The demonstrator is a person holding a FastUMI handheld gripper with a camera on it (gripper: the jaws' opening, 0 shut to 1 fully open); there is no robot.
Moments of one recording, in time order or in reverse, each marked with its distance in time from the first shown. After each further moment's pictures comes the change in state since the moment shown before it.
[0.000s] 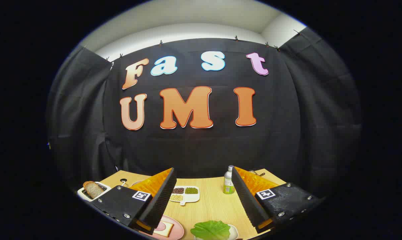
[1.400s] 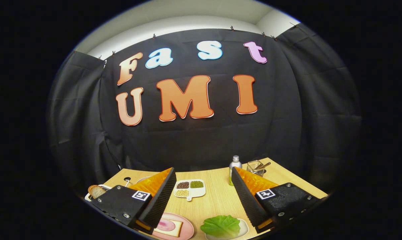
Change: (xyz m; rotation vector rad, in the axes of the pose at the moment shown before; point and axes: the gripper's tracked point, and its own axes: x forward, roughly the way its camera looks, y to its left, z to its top) arm 0.014 -0.003 -0.031 0.109 0.127 -0.030
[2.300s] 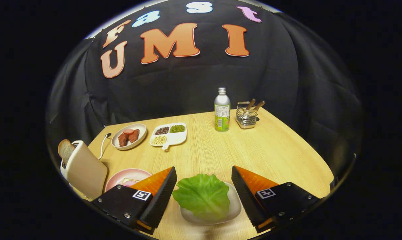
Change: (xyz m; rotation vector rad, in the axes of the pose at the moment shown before) arm 0.004 -0.055 -0.185 -0.051 0.428 -0.060
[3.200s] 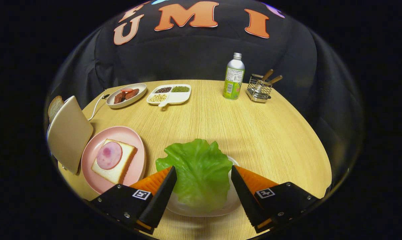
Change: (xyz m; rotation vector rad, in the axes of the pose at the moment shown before) arm 0.022 -0.001 -0.083 -0.158 0.219 0.035
